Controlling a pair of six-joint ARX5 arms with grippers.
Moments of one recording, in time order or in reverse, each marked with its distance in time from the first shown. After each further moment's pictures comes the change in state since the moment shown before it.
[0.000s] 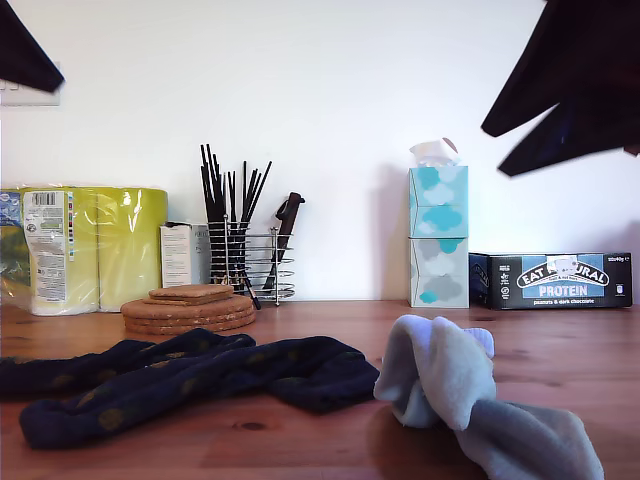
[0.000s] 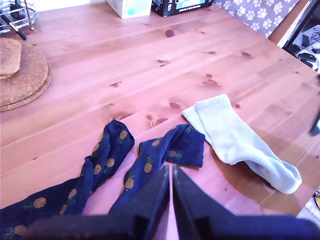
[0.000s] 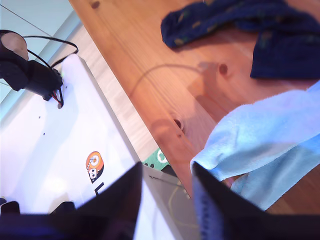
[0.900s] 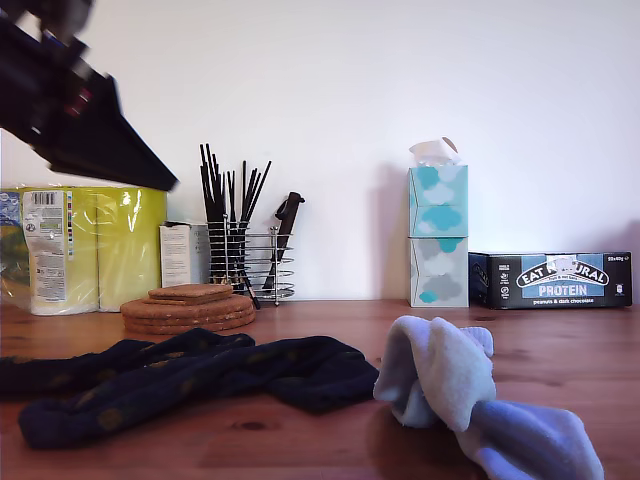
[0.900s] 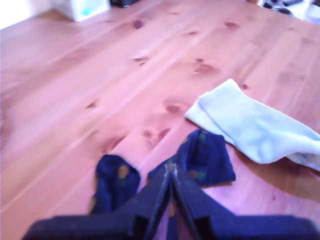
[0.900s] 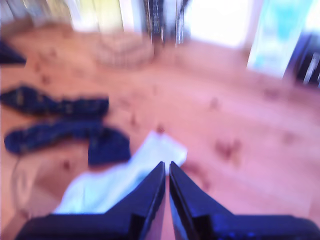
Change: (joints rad) left arm -0.066 0.447 0.000 0.425 0.095 0.253; right arm 0.032 -0.650 -0.220 0.166 0.665 0.172
